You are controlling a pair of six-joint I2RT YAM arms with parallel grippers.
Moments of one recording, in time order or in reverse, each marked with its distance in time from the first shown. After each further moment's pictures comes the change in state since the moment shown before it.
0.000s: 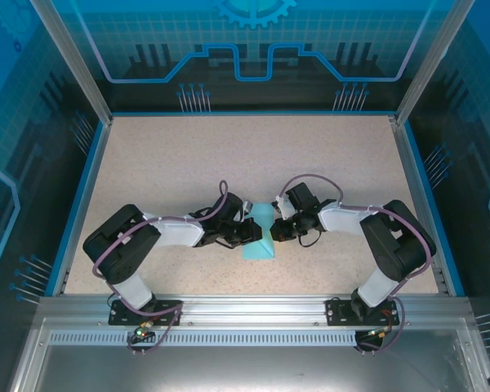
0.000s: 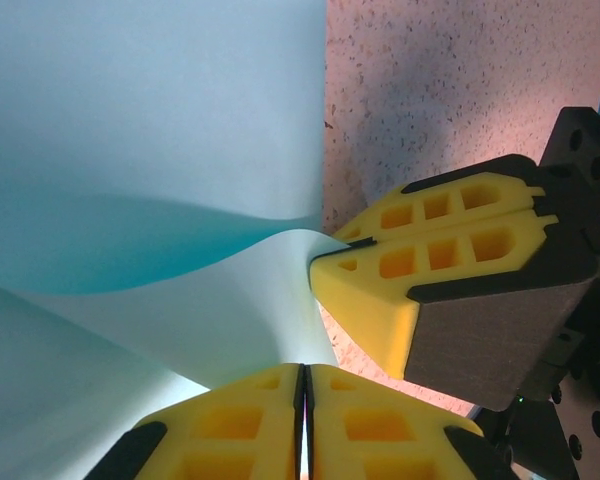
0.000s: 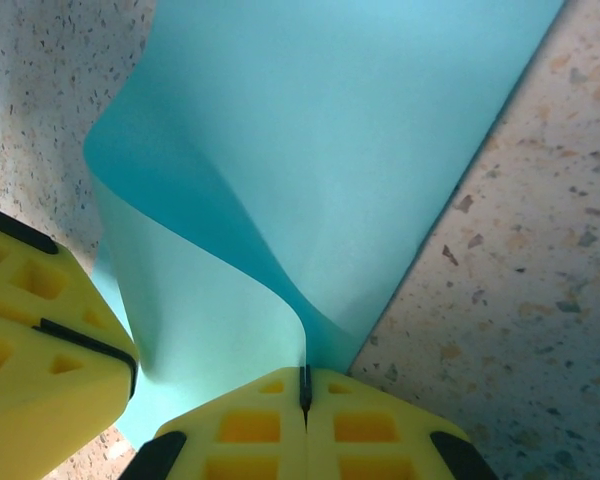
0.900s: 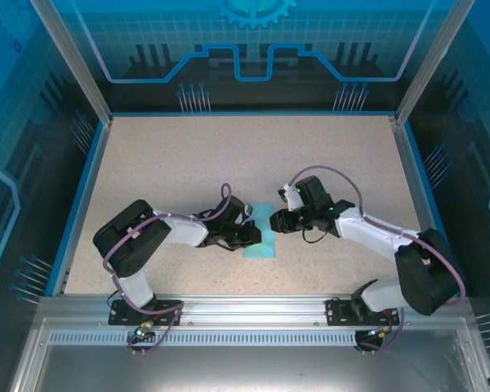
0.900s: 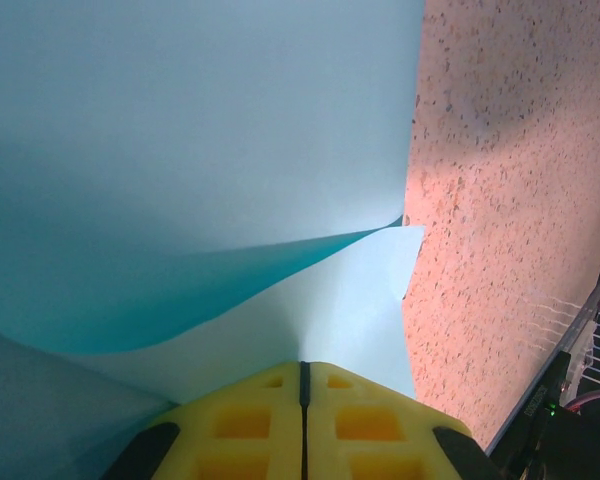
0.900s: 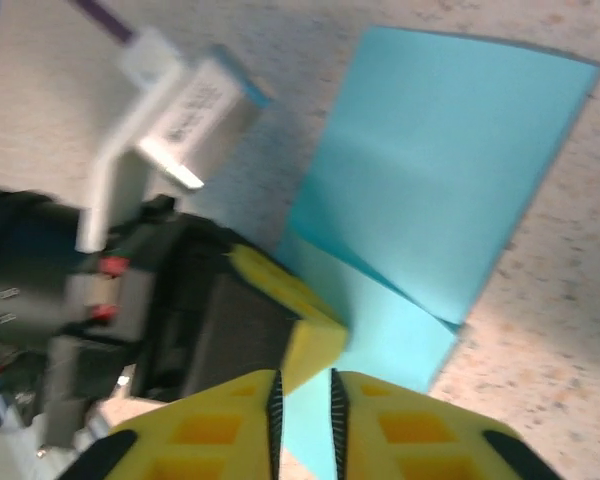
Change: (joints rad) left arm 0.000 0.075 -0.001 0.026 -0.001 -0.008; right arm 0.004 -0.278 -0.026 -0.013 -0.031 0.130
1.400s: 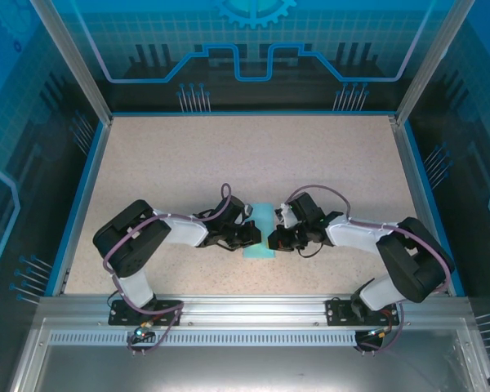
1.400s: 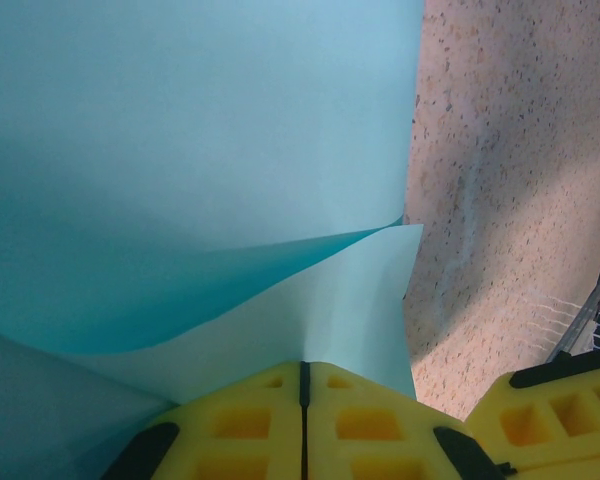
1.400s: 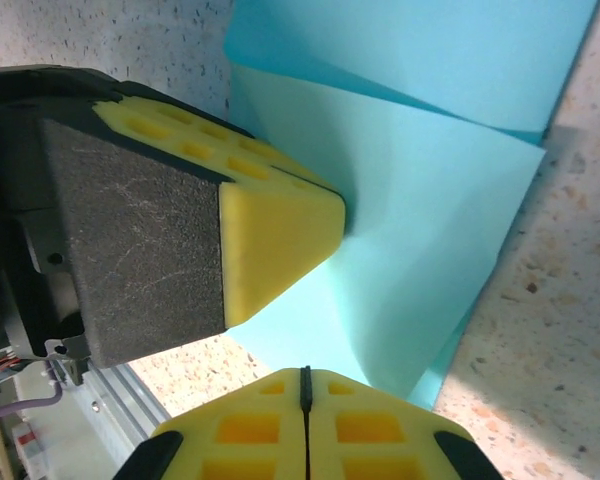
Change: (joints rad) left arm 0.000 0.000 0.000 0.000 0.000 0.000; right arm 0.064 0.116 -0.105 0.079 -0.087 0.220
